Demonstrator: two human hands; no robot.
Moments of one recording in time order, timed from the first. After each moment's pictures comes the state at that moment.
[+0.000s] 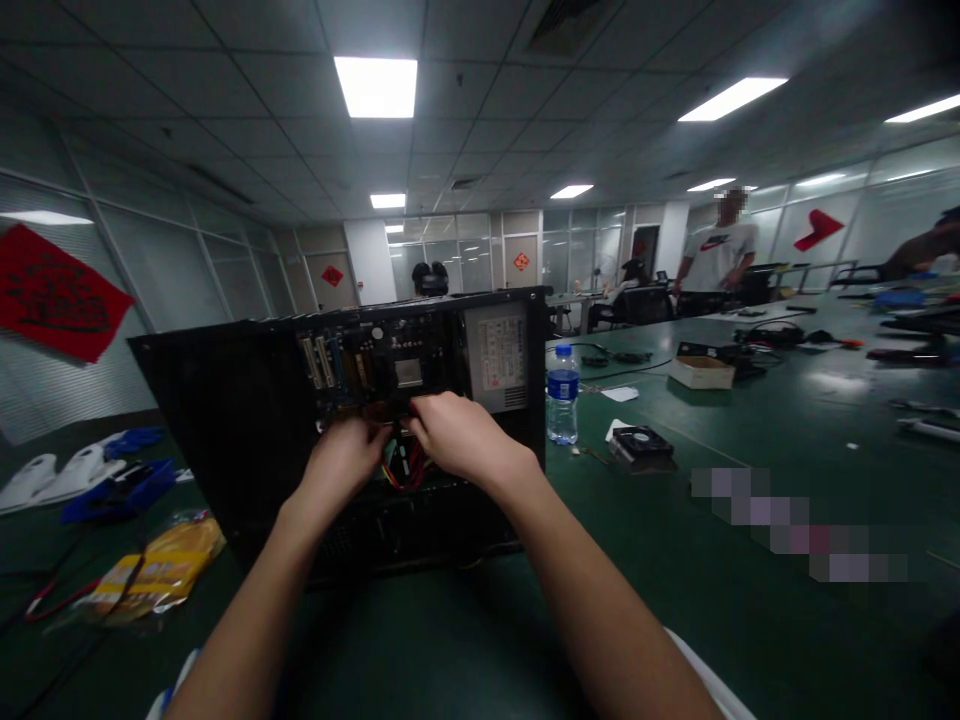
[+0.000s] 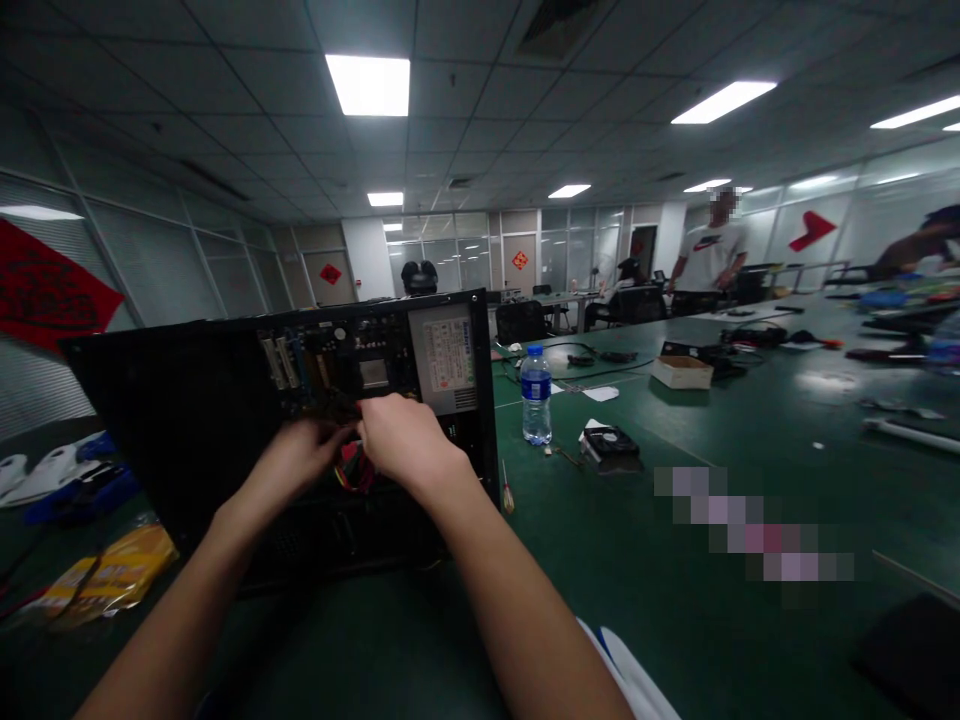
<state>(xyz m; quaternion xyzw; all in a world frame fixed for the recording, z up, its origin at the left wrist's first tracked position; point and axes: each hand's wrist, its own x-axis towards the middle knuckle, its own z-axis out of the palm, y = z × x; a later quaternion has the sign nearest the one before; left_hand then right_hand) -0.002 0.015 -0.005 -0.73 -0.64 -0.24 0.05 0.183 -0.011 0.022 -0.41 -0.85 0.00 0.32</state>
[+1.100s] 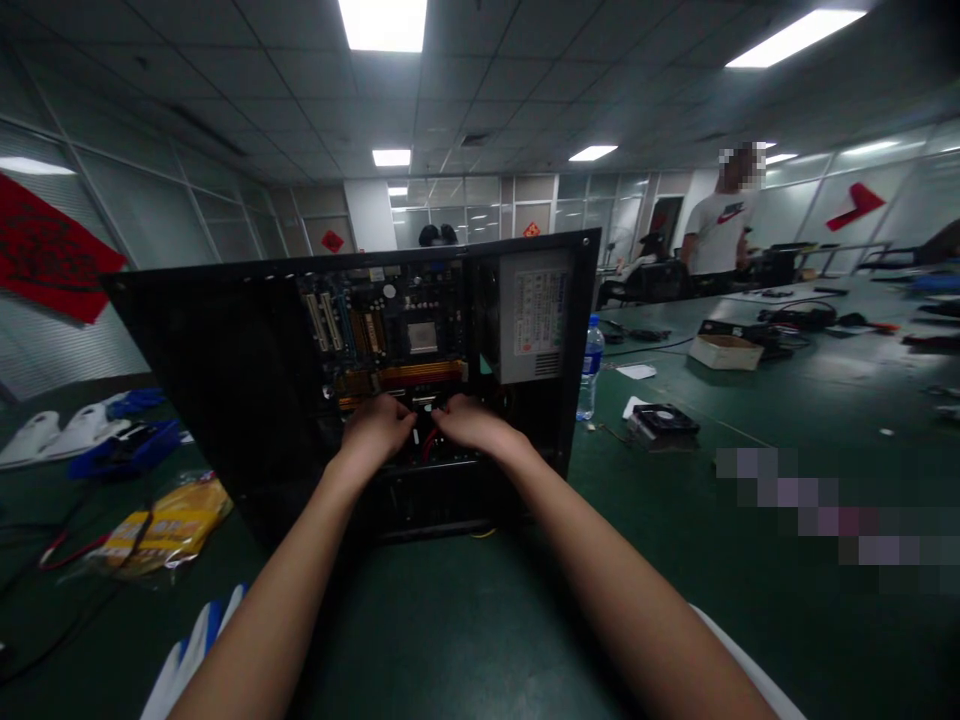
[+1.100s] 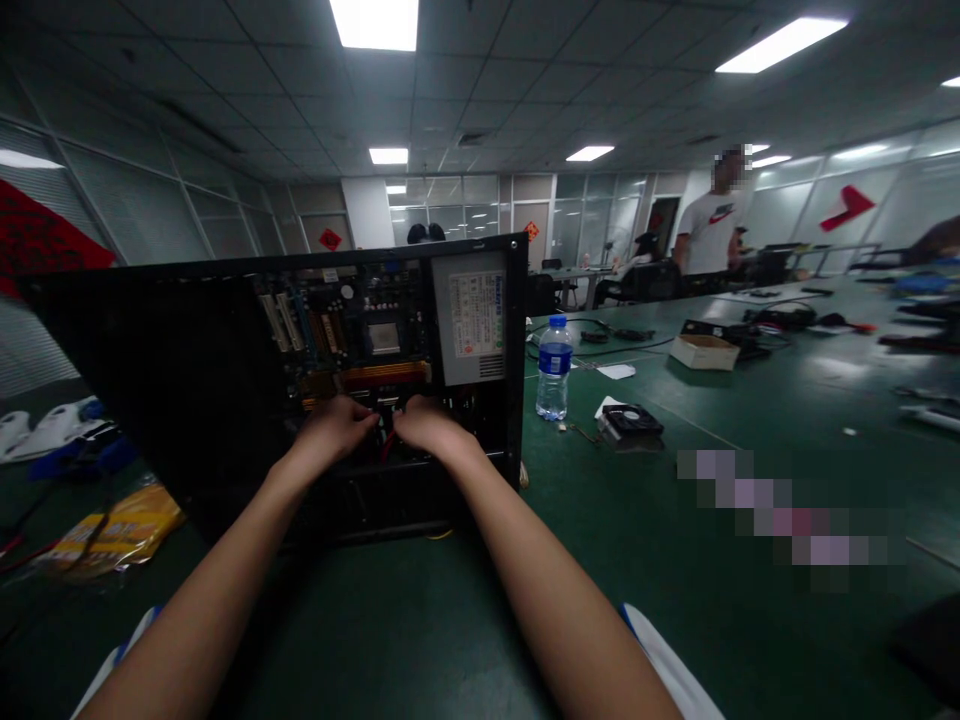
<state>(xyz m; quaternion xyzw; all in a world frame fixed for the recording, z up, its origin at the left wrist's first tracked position) 0.004 0.049 -0.046 -0.70 -0.70 -0.16 -0.01 0.164 0.067 -0.056 -0.56 -0.77 0.23 0.20</state>
